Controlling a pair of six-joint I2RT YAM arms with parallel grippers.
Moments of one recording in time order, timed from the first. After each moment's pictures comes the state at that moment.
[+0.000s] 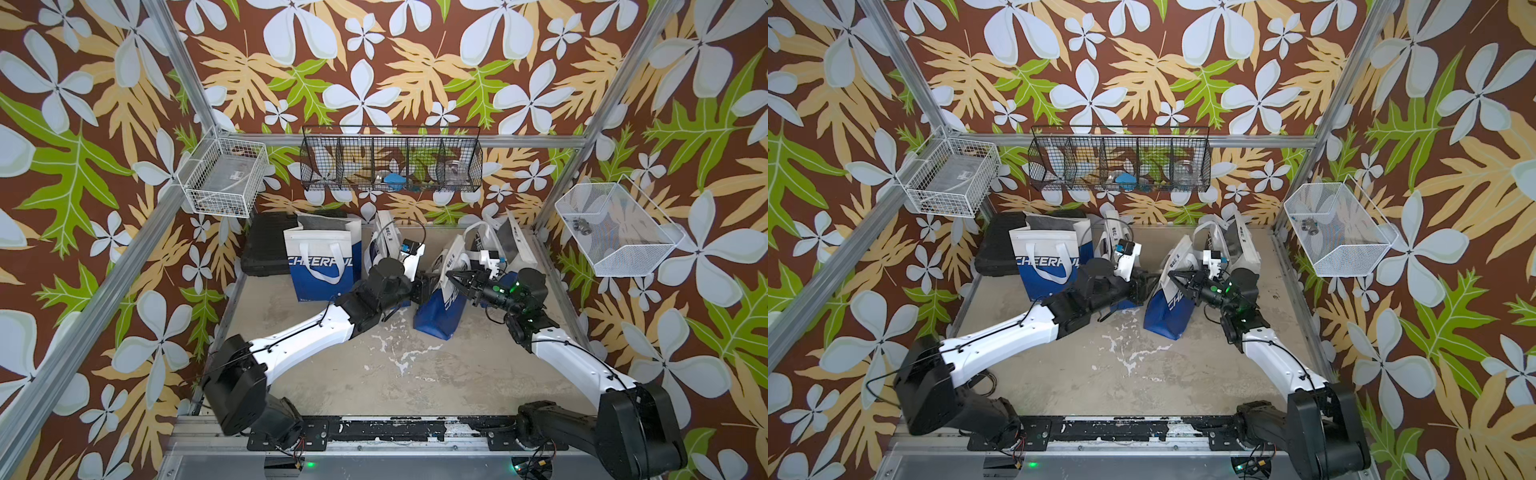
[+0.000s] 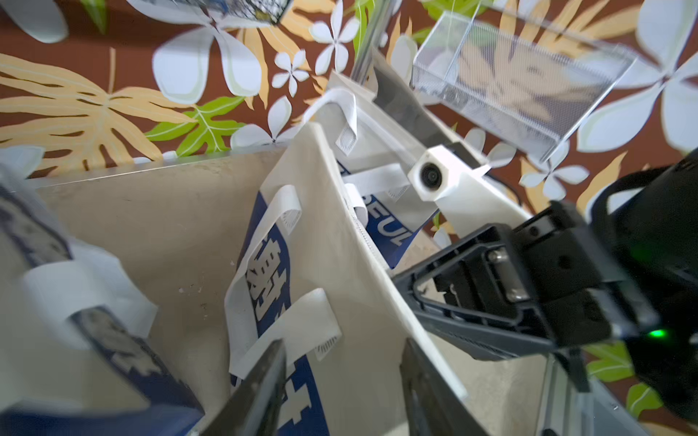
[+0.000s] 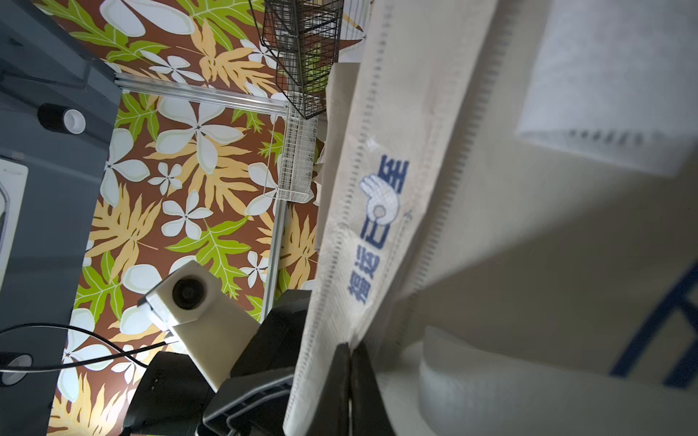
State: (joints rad) left arm -0.84 1.39 1.05 0.13 0.00 -0.40; right arm 0.18 1.19 0.63 0.55 -0.82 1.37
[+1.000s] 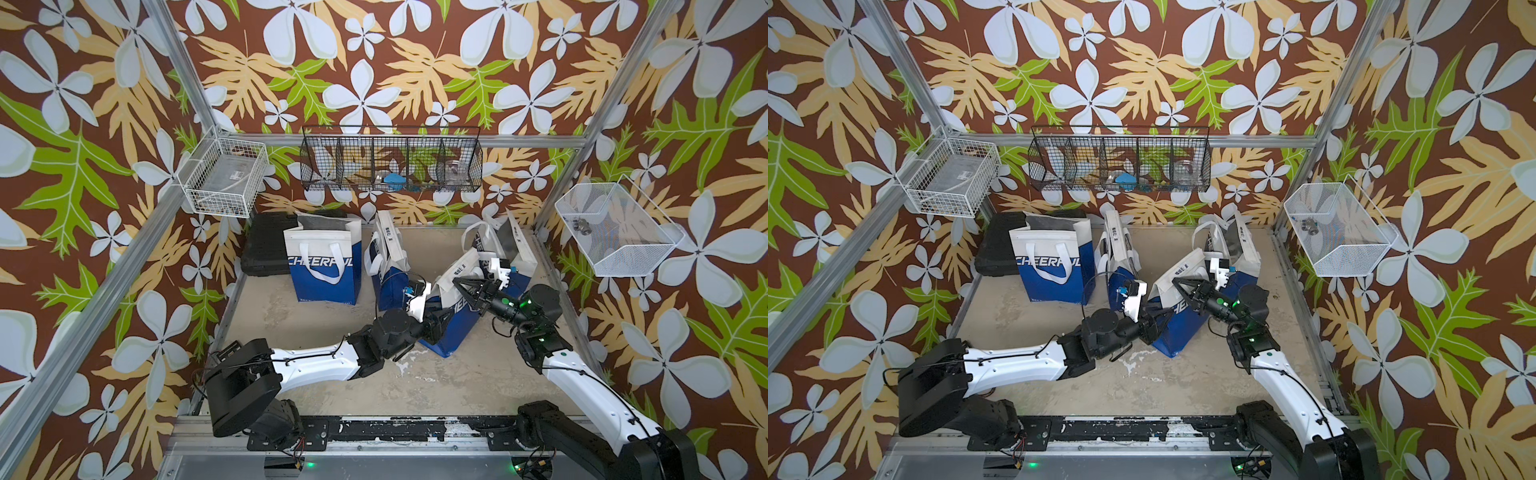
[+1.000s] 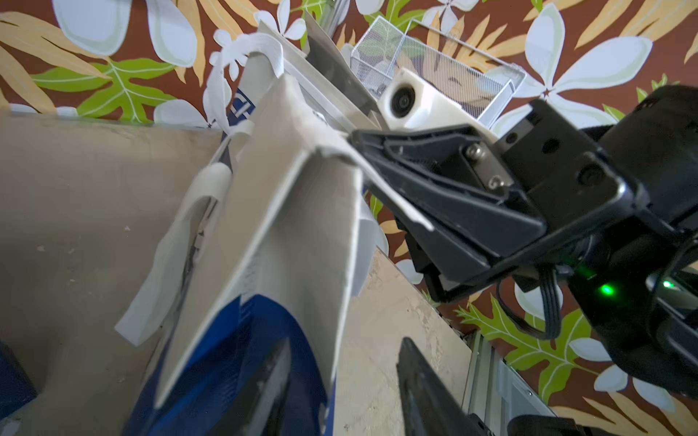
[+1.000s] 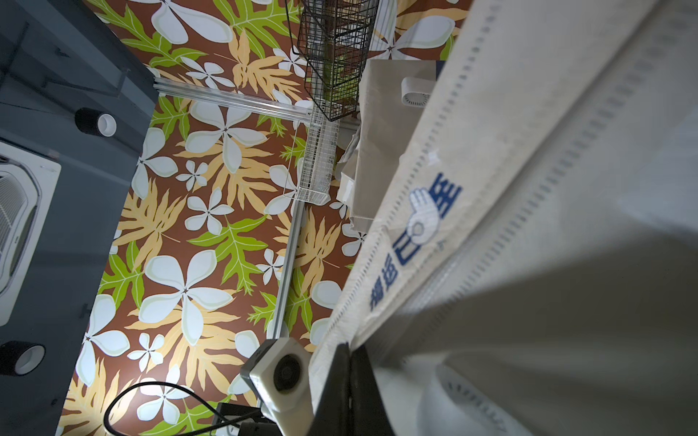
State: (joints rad) left arm -1.06 1.50 0.78 0.61 -0.12 -0.55; right arm 0.22 0.98 0.53 0.49 -0.74 1.40
